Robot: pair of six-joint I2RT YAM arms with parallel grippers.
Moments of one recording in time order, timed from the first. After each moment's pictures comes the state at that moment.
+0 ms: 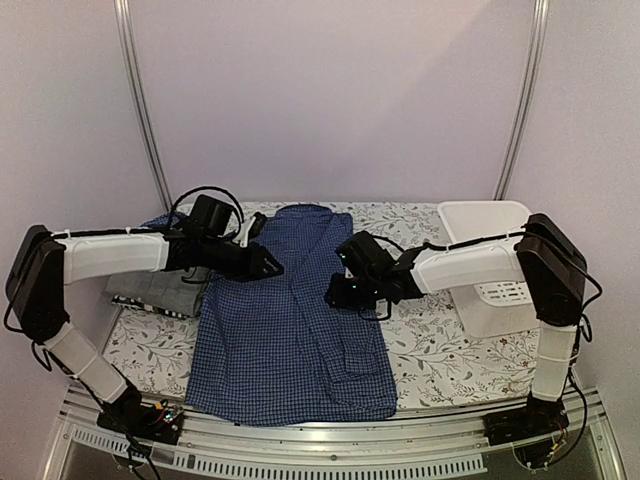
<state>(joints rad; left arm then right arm) -0.55 1.58 0.99 -0.18 0.43 -0.46 0.95 1.93 1.26 -0.19 0.08 0.82</state>
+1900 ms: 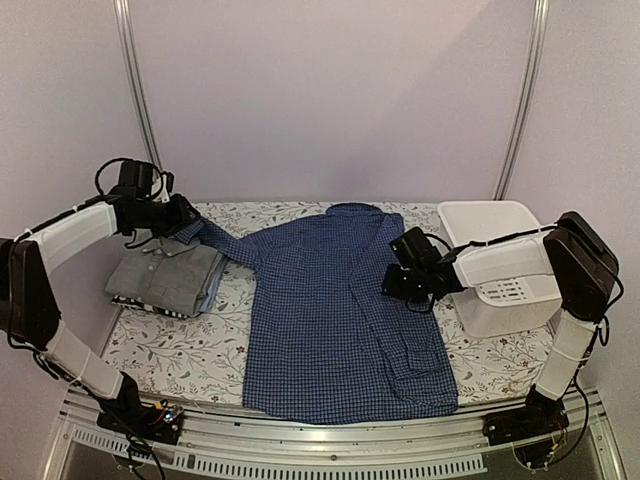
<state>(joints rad) -0.08 1.48 1.13 -0.36 0.27 -0.42 0.71 1.81 1.00 -0.12 0.23 0.83</state>
